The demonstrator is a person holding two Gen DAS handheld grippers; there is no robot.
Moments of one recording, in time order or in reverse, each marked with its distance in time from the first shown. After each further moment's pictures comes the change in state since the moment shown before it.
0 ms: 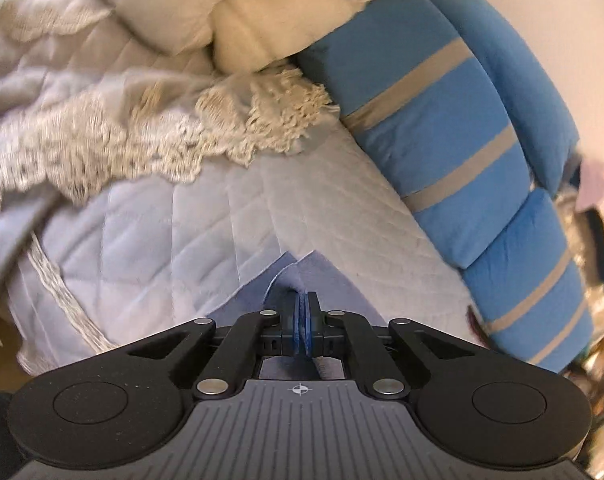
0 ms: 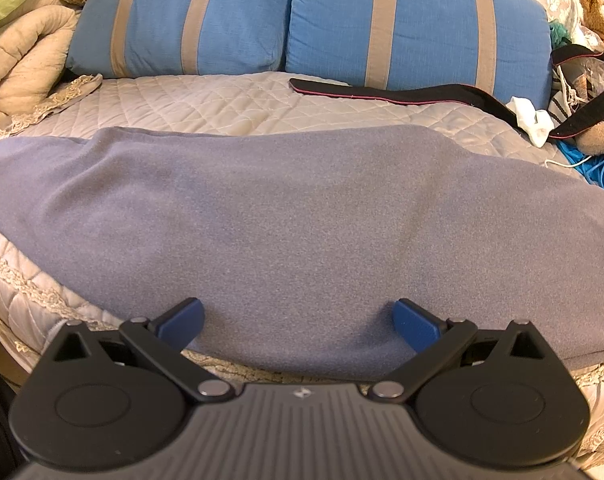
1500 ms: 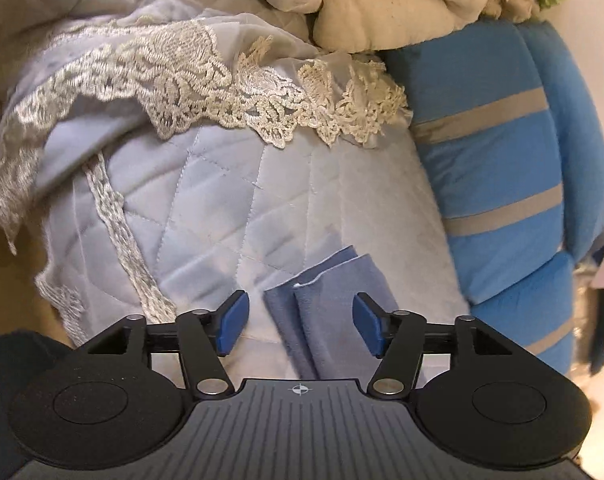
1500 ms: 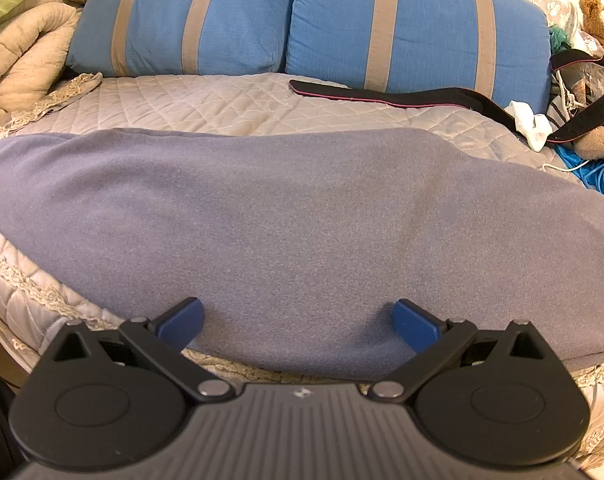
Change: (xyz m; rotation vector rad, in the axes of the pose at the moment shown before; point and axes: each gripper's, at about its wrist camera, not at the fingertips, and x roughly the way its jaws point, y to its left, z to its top) left arm 0.008 0.051 -0.003 -0.361 0.086 0.002; right arm -0.002 -0.001 0.000 -0.016 -0.004 -0.007
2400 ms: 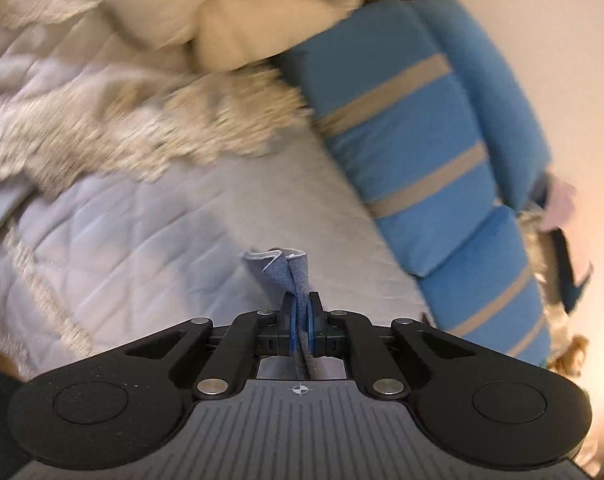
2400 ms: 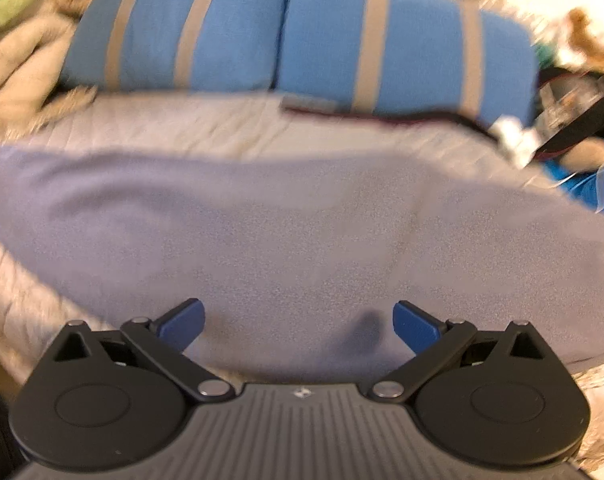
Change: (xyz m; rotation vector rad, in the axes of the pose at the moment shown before) left arm -0.026 -0.065 -0.012 0.290 -0.053 -0.151; right arm -0.016 0.013 0.001 0.031 -0.116 -0.039
